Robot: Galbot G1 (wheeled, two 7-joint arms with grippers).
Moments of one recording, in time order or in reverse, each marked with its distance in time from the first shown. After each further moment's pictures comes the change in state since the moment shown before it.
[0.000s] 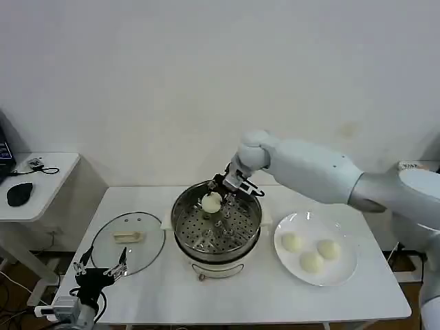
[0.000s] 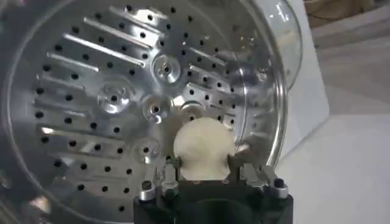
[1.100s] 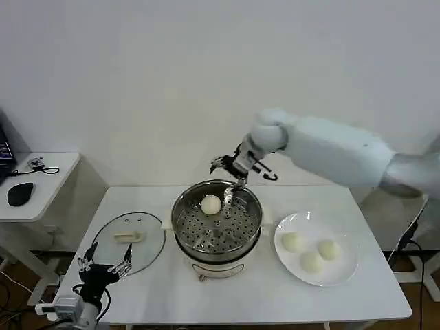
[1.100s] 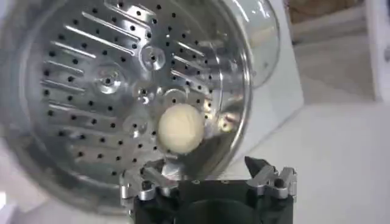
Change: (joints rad) left arm 0.004 0.018 0.028 -0.069 -0.002 0.032 0.001; right arm 0.220 -0.283 -0.115 0.281 0.238 -0.232 0.013
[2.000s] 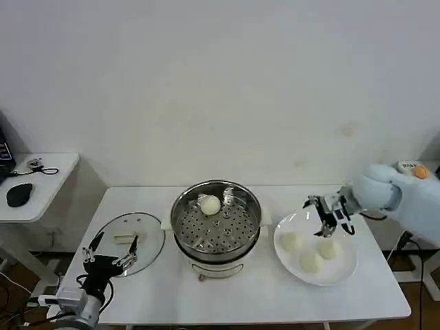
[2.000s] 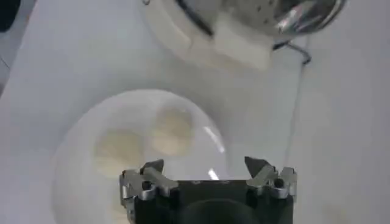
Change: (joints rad) left arm -0.020 0.039 0.011 -0.027 0.021 0.005 0.016; right arm -0.263 -0.488 0.035 0.242 0.040 -0.401 0.046
